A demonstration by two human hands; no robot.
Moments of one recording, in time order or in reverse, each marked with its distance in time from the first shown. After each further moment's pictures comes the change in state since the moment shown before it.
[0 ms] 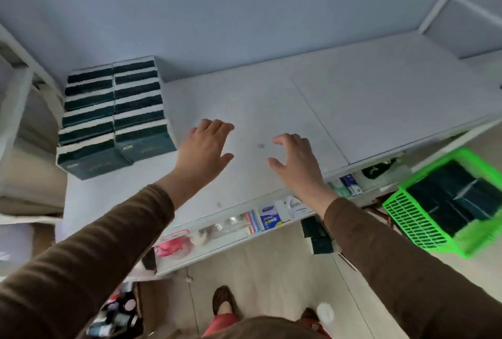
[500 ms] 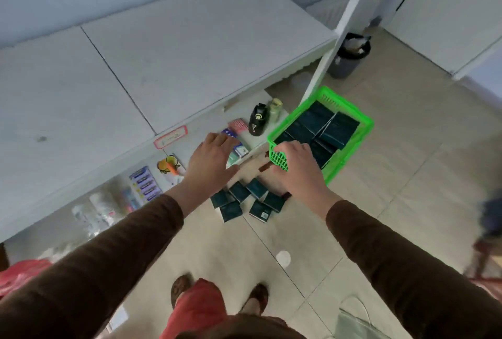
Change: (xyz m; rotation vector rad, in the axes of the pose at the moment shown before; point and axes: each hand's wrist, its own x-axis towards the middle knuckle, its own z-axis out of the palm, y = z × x) left_hand 0.051 0.441 0.127 -0.224 -0.192 0.299; right_hand -0.195 0.370 -0.179 -0.183 0.001 0.336
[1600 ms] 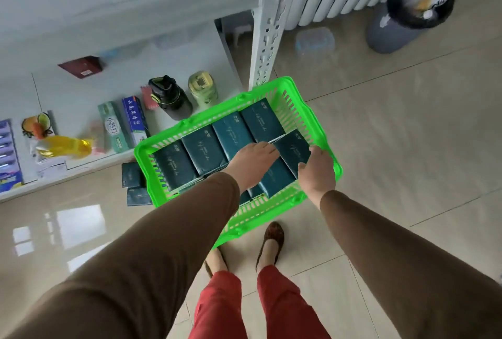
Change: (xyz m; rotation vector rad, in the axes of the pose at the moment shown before) left_hand 0.454 0.259 0.390 0.101 -0.424 0.069; right_hand 0.315 0.541 0.088 0.026 -0.351 0.339
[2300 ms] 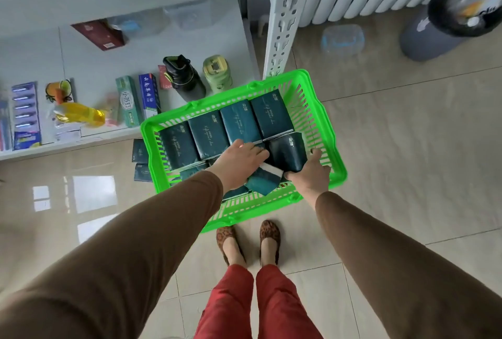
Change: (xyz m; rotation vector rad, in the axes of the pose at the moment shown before) left_hand -0.032 0.002 0.024 0.143 -0.050 -0.120; right_hand 0.013 0.021 0.029 0.119 -0.159 0.008
